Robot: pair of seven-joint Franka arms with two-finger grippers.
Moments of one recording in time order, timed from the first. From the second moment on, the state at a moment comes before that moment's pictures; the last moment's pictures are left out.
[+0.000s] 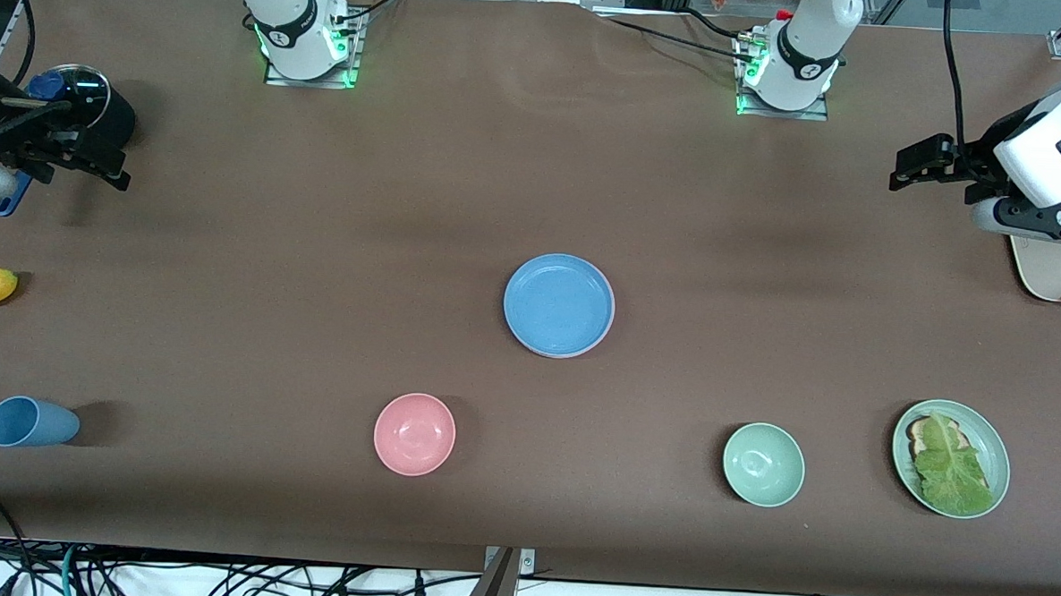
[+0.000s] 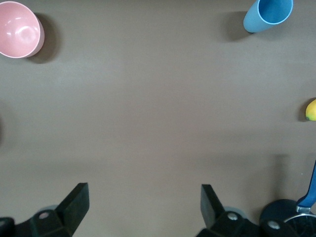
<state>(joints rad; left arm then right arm) 0.02 0.07 -0.09 -1.47 -0.07 1.34 0.01 0.00 -0.02 -0.01 -1.68 -0.01 1.66 0.03</state>
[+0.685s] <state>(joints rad) 0.02 0.07 -0.09 -1.47 -0.07 1.34 0.02 0.00 -0.02 -0.01 -1.68 -0.01 1.67 0.03</state>
